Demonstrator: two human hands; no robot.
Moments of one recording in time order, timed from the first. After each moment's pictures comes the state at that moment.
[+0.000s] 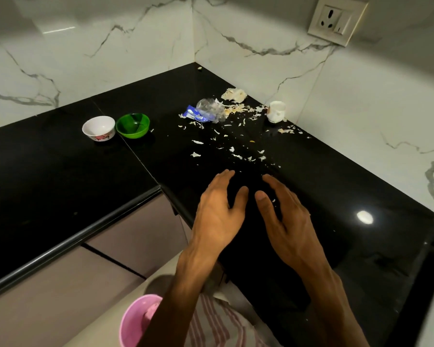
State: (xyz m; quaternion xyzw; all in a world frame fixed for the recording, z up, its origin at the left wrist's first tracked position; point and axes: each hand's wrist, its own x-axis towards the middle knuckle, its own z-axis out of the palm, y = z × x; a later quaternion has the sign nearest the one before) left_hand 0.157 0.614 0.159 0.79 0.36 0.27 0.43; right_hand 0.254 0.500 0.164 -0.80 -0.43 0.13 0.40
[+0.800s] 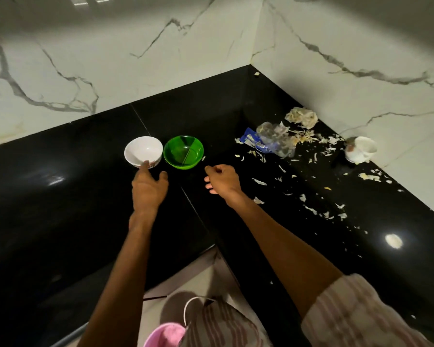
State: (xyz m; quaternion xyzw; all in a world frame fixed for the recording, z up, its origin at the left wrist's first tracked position) left_hand 0.081 0.991 0.062 0.63 0.65 0.25 0.35; right_hand 0.246 0.927 0.062 -0.76 -0.25 0.42 0.42
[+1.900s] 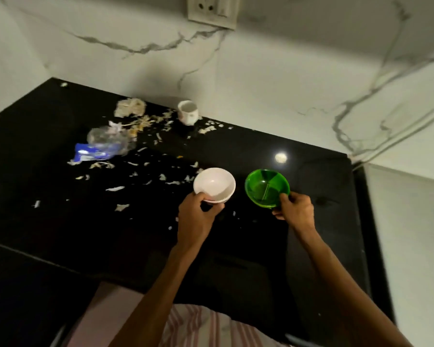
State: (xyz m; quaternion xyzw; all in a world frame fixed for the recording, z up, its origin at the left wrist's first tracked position) left_hand 0.292 0.707 0.043 0.83 0.21 0.15 0.49; right_hand 0.386 0.492 0.054 -0.86 0.14 0.08 0.48
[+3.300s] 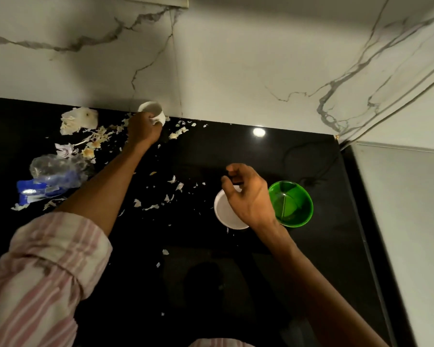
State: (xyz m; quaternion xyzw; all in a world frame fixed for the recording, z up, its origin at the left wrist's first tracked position) left_hand 0.556 0.856 0.059 0.92 0.20 0.09 0.31; right_hand 0.407 0.589 0.086 -0.89 -0.05 -0.03 0.45
